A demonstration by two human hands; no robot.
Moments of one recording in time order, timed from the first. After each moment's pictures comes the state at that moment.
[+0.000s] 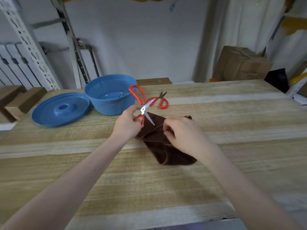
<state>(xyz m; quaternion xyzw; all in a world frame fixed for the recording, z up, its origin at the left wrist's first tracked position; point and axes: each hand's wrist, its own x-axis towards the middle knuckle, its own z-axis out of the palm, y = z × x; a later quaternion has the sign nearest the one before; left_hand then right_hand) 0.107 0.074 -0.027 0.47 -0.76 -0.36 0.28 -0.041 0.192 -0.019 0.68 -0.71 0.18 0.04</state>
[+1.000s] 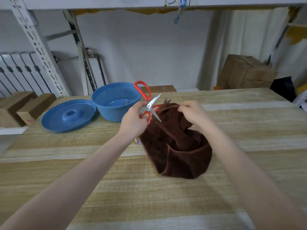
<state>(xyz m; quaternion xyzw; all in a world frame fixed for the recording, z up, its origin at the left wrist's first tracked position) 0.094 0.066 -0.002 0.45 -0.77 -0.33 0.32 -0.088 0.133 0.011 0.45 -0.76 0.41 -0.22</state>
